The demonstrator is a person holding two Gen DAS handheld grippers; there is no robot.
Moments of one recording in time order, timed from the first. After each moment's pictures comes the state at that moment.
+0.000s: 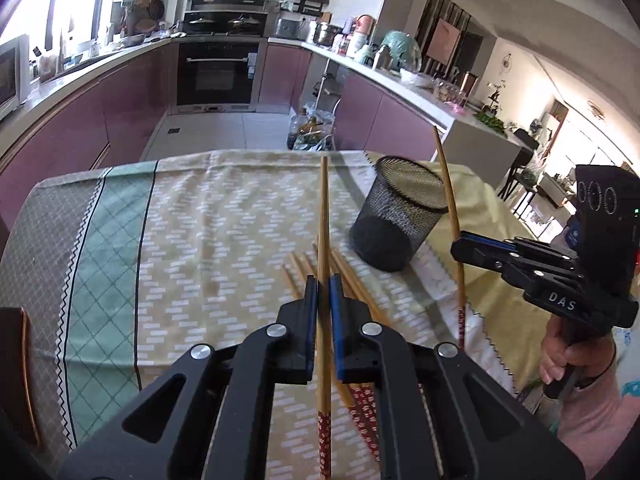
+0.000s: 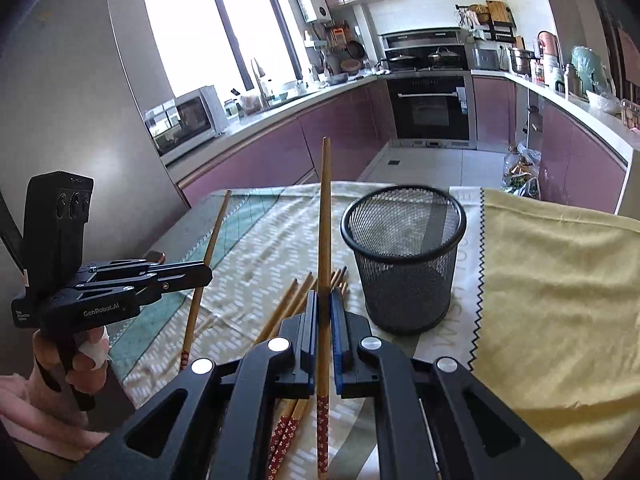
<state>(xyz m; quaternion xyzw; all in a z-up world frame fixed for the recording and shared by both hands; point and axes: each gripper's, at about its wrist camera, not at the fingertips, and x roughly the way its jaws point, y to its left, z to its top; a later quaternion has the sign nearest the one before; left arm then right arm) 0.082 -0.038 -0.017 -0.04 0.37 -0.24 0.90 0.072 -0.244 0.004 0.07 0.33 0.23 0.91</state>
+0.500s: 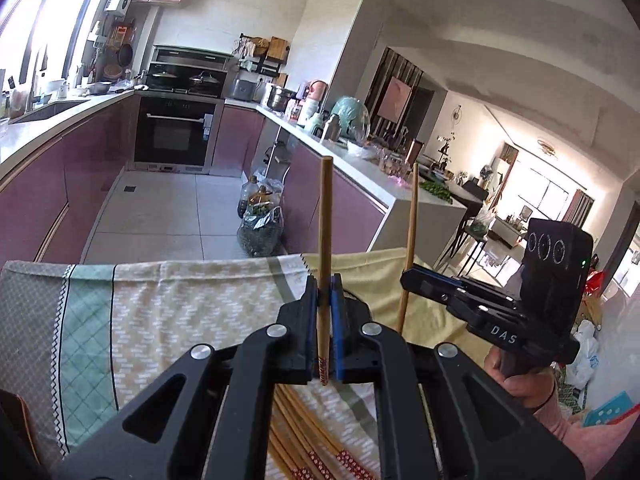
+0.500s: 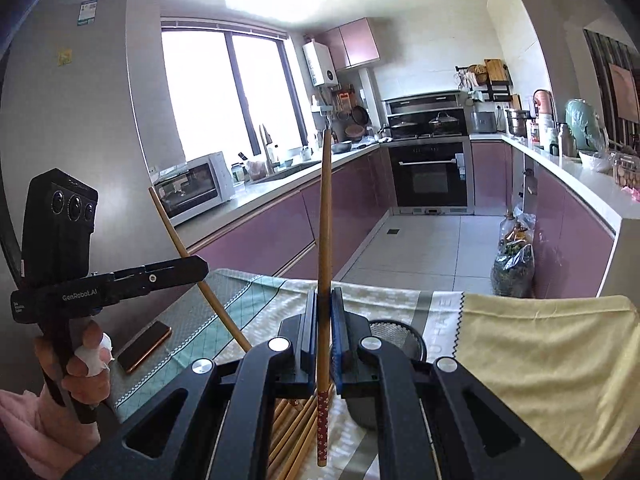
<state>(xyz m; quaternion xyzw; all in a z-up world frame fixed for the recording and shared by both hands) 0.099 -0.054 0.097 -0.09 0.26 -0.32 0.91 0.093 -0.275 0.073 0.08 0.22 0.22 0.95</state>
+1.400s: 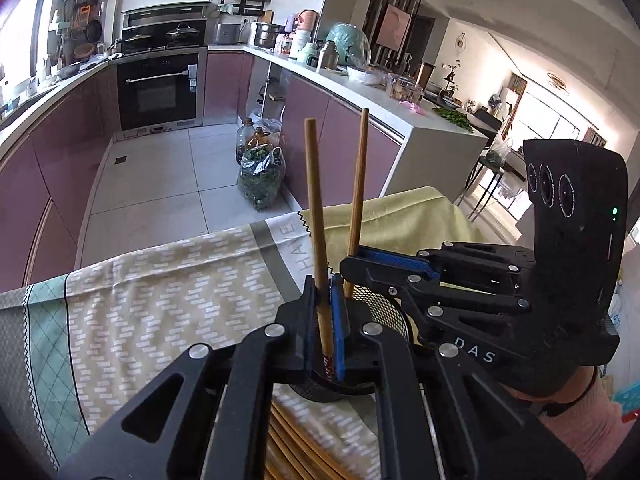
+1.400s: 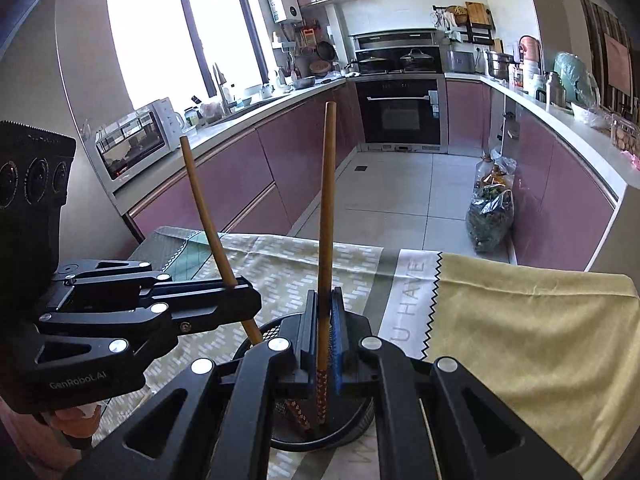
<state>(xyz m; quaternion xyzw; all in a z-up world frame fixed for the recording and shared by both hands) 0.194 -0.157 0.035 0.01 0.37 -0.31 0.87 0.191 -0.279 0.023 0.06 0.35 0.17 0.92</state>
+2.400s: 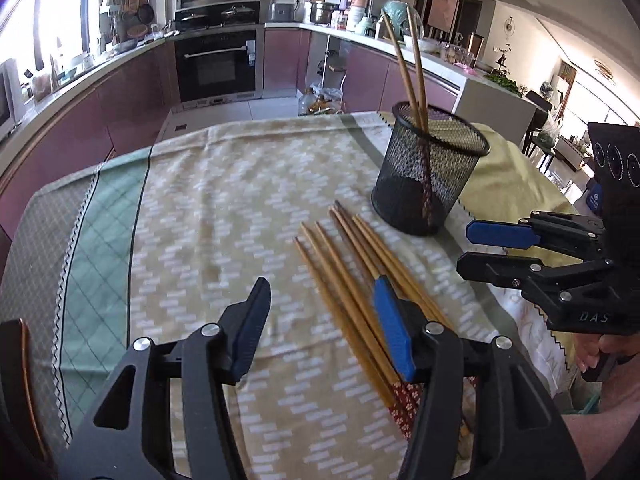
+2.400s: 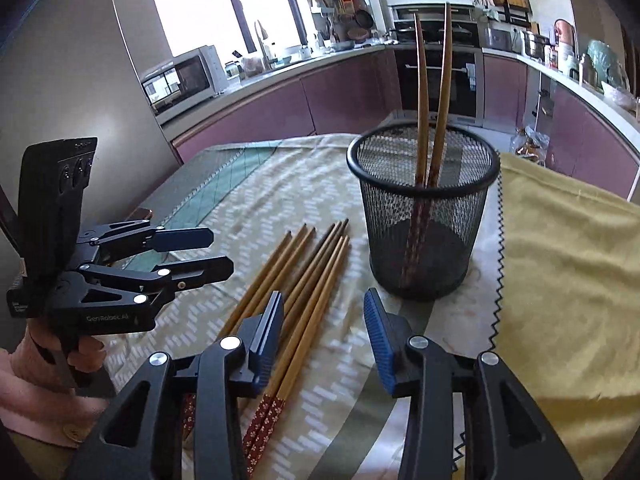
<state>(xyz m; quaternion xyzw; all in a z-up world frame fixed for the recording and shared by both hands) 0.097 -0.053 -0.073 0.04 0.41 -0.21 0.89 0.083 -0.227 -0.042 0.04 0.40 0.23 0.88</state>
